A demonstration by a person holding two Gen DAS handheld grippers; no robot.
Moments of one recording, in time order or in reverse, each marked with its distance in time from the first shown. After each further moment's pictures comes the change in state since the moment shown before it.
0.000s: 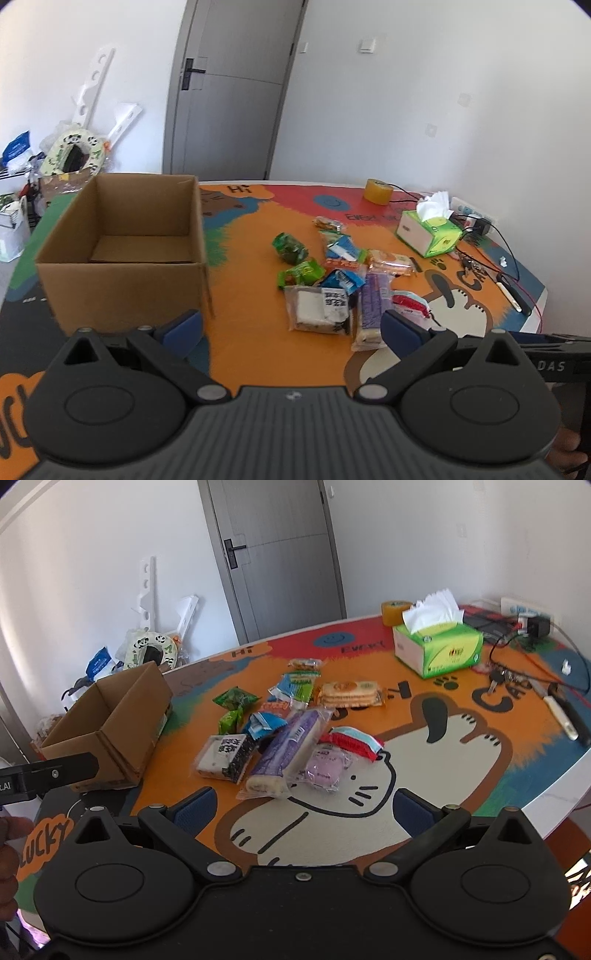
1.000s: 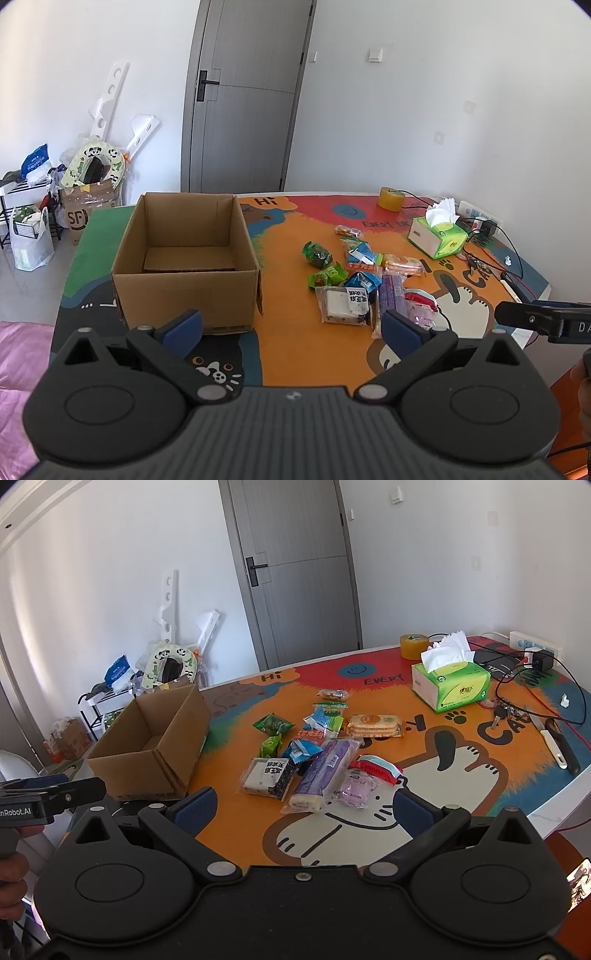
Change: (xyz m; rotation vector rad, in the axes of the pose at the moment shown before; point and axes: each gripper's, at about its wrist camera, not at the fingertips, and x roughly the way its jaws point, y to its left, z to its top) left arm -0.063 0.020 0.008 0.021 -0.011 0.058; right arm -0.064 0.040 0.019 -0.049 -0.055 0.027
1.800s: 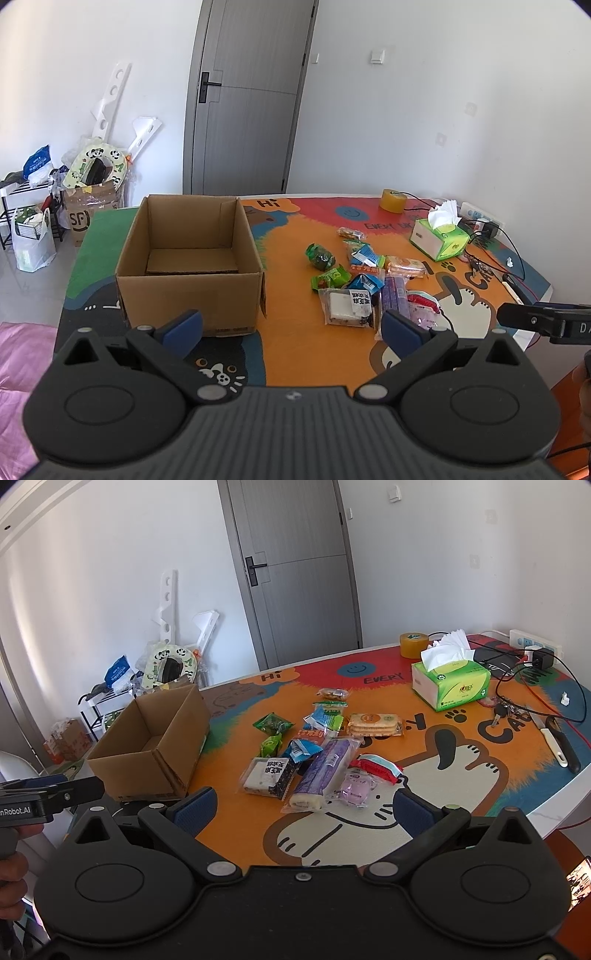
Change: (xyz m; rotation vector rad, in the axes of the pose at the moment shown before) left arm -0.003 0.003 0.001 -0.003 -0.006 0.005; right arm 0.000 0.000 0.000 0.003 0.000 -0.002
